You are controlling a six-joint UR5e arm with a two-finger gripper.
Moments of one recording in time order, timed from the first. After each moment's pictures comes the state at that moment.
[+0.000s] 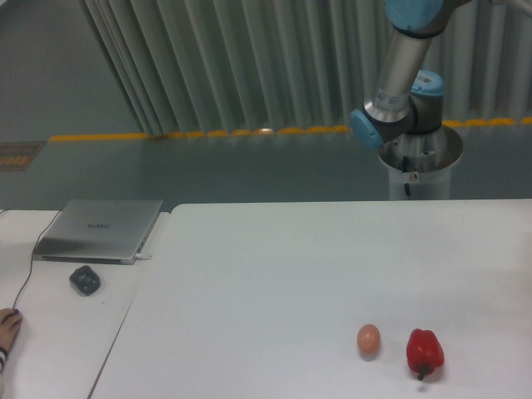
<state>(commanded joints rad) 2.82 -1.96 -1.35 -1.44 1.68 2.18</state>
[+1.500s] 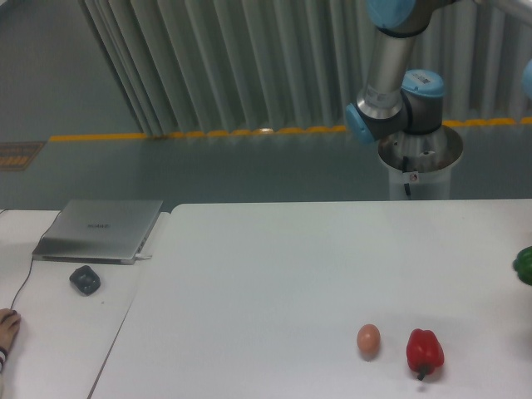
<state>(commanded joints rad) 2.62 -1.95 -1.33 -1.49 1.37 1.58</state>
